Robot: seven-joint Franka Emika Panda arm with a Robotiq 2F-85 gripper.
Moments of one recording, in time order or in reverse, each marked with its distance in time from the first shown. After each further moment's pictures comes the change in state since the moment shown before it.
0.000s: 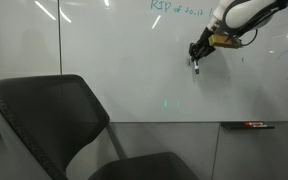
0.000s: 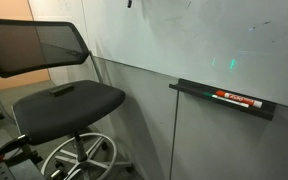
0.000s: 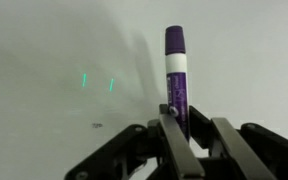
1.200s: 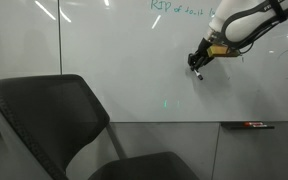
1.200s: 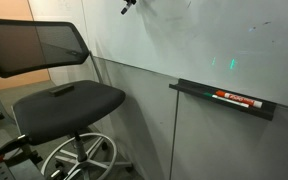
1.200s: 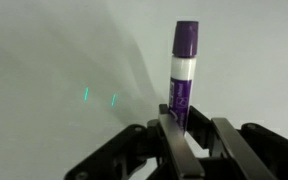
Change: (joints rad) arm -0.008 0.026 0.018 -0.054 -0.107 0.009 0.058
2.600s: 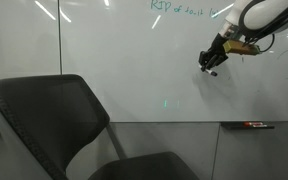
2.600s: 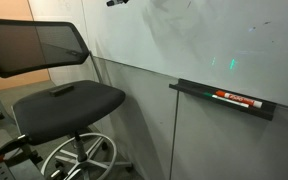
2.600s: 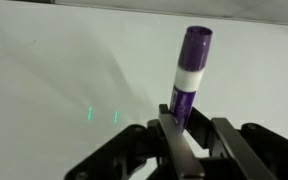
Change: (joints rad) arm 0.001 -0.185 -0.015 -0.190 0.178 -0.023 -0.092
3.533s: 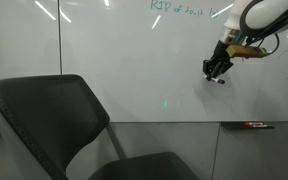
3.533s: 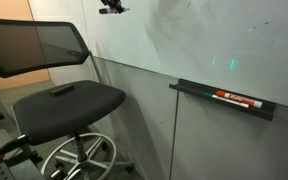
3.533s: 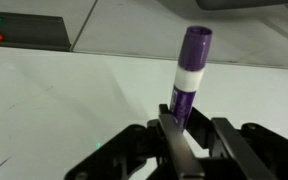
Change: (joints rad) arm 0.027 -0.017 -0.005 -0.027 0.004 -0.171 0.019
